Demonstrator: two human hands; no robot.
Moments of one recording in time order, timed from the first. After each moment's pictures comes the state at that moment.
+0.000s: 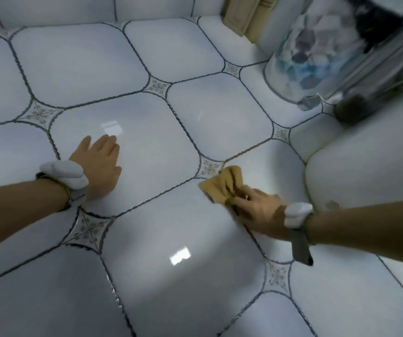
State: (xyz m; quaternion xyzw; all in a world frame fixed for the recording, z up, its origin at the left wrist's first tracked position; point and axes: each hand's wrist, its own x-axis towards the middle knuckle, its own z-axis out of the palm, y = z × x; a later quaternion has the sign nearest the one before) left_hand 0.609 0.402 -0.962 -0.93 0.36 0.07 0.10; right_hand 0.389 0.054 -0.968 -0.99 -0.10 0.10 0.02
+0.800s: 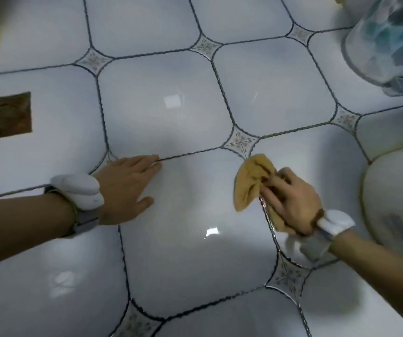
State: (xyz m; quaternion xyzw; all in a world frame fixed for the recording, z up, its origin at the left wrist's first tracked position) left_hand 0.475 0.412 -0.960 -0.91 0.35 0.22 0.06; right_hand 0.386 0.029 -1.009 -0.98 -0.13 -0.08 0.11
